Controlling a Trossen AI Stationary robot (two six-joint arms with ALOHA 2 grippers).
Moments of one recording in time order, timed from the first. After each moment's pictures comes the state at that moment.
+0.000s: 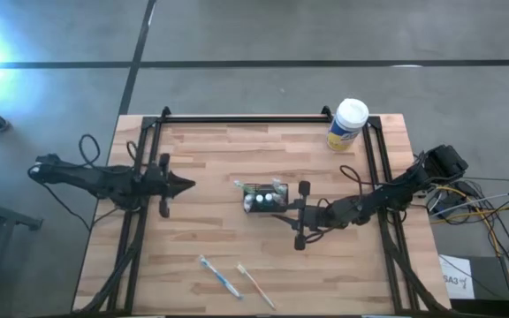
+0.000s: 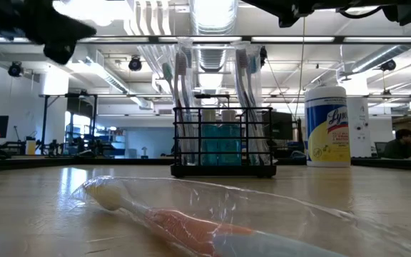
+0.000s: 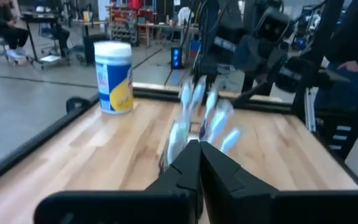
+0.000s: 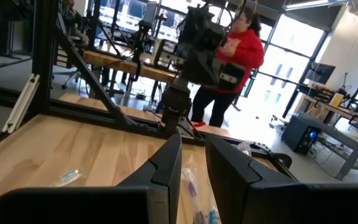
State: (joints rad) left arm -0.25 0.39 0.33 -0.08 -0.37 -0.12; right arm 0.40 1.49 0.65 0.88 0.50 -0.26
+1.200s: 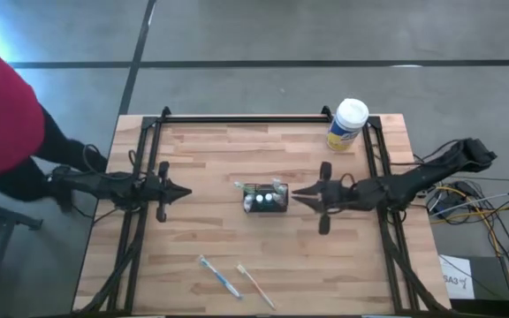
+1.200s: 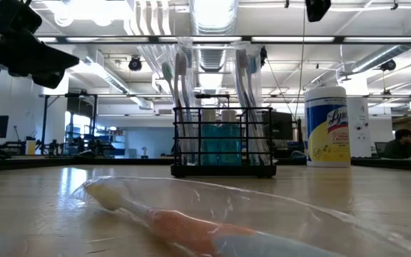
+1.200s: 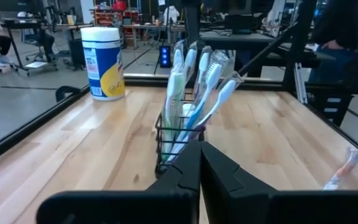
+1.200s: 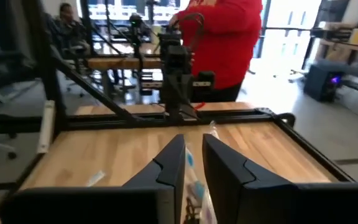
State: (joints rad) left arm -0.25 0.01 0.11 -0.21 -0.30 -0.06; right arm 0.36 1.07 0.65 0.34 0.46 0.06
